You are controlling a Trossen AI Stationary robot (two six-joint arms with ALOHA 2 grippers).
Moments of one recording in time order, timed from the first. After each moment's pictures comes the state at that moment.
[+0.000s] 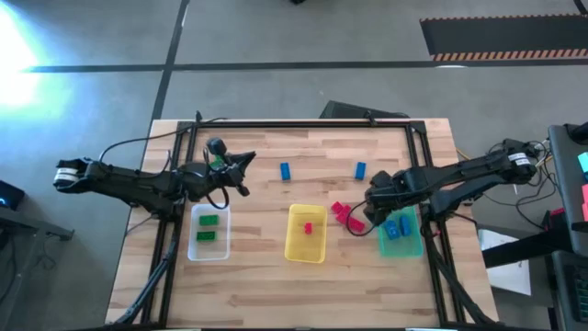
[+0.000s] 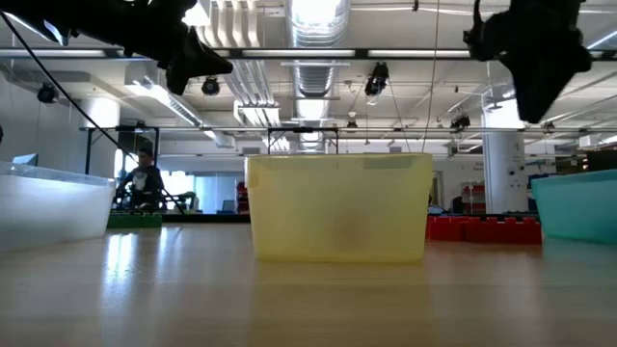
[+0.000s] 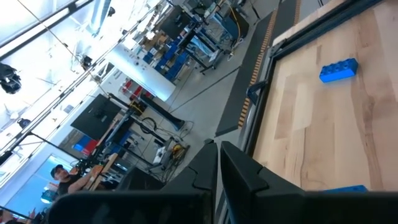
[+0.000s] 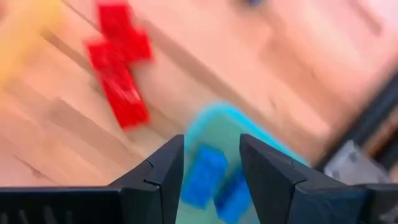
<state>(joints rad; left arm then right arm) -0.01 0.92 0.48 0.38 -0.69 0.77 0.18 1.27 1.07 -1.29 0.17 1.05</state>
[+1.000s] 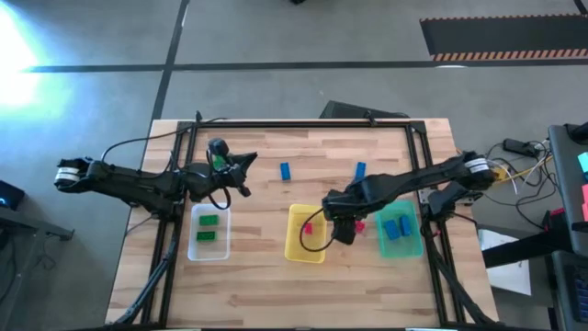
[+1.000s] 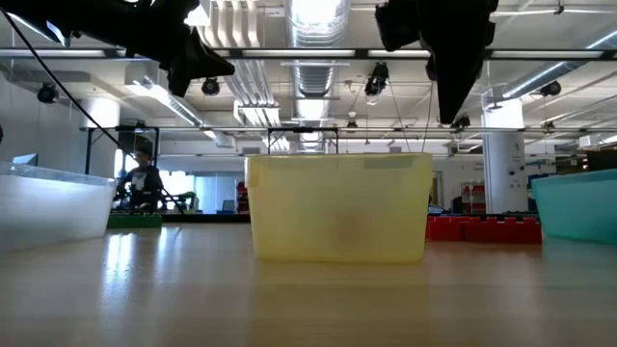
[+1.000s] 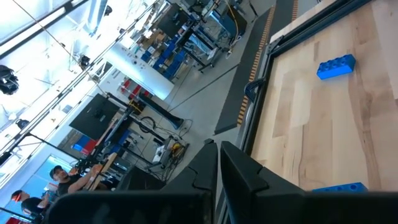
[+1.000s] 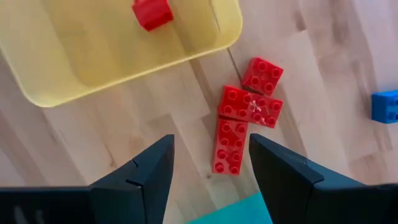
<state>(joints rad) -0.01 0.94 0.49 0.38 -0.69 0.77 0.19 1.68 1.42 -1.15 0.04 0.58</state>
